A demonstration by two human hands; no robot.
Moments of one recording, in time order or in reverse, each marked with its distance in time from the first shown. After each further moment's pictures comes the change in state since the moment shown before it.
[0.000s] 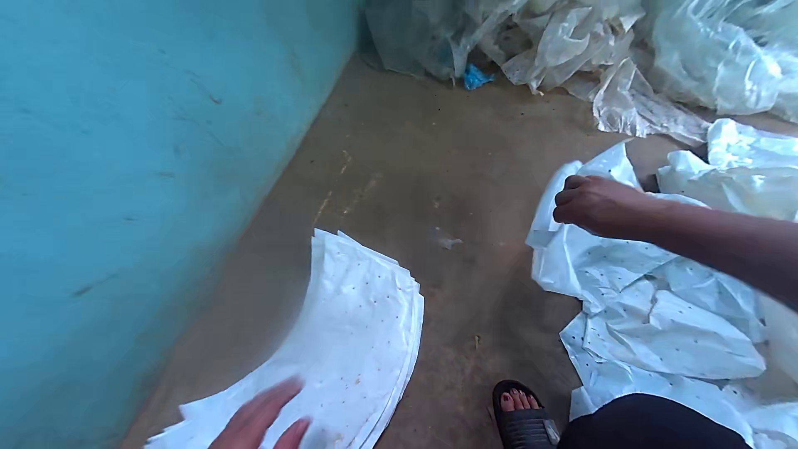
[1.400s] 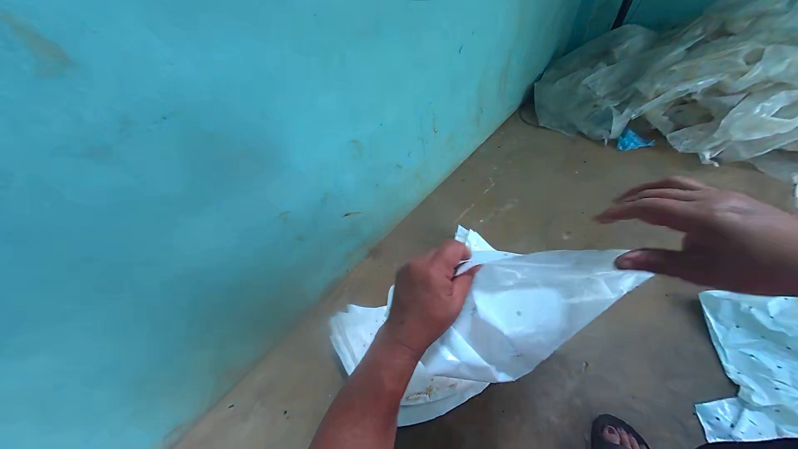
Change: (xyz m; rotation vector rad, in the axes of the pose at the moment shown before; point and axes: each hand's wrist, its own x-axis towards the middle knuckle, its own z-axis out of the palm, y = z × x) left_hand -0.035 0.054 -0.058 -0.004 0.891 0.390; right_hand 0.049 -0.239 -0.155 0.297 0.434 -0.282
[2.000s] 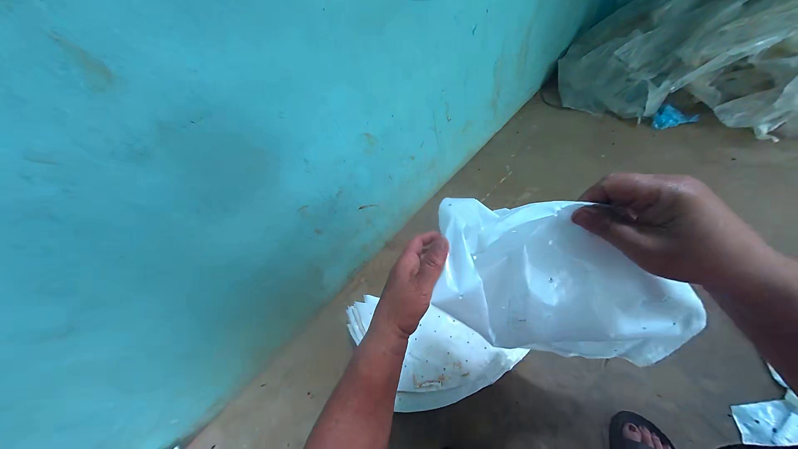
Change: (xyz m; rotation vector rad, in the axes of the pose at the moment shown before) left_hand -0.011 -0.002 -0.015 -0.605 -0.096 -0.699; right_hand 0.028 -0.031 0.035 0.318 0.295 0.008
